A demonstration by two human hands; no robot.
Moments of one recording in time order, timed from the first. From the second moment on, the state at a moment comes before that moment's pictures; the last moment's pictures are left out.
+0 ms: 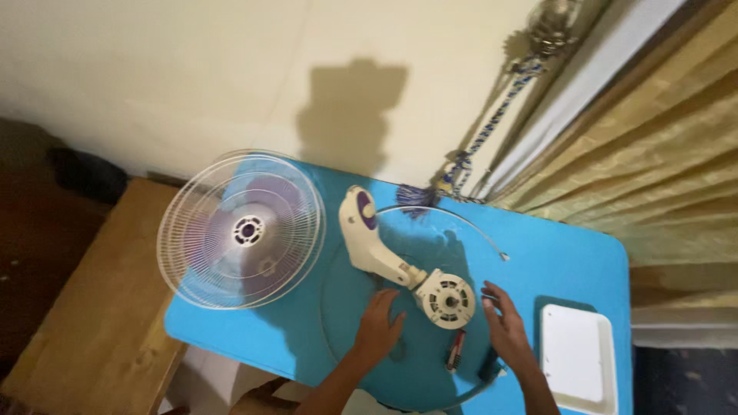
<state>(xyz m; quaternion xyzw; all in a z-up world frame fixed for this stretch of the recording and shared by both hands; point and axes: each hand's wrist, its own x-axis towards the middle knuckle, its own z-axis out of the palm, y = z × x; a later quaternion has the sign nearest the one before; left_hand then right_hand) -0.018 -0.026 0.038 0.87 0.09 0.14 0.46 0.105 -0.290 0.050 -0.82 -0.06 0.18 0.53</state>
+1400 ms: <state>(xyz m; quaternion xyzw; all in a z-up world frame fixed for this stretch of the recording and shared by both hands) -0.147 0.361 -0.071 0.49 0.59 0.36 0.53 0.093 0.099 -0.077 -0.66 0.03 0.37 0.66</state>
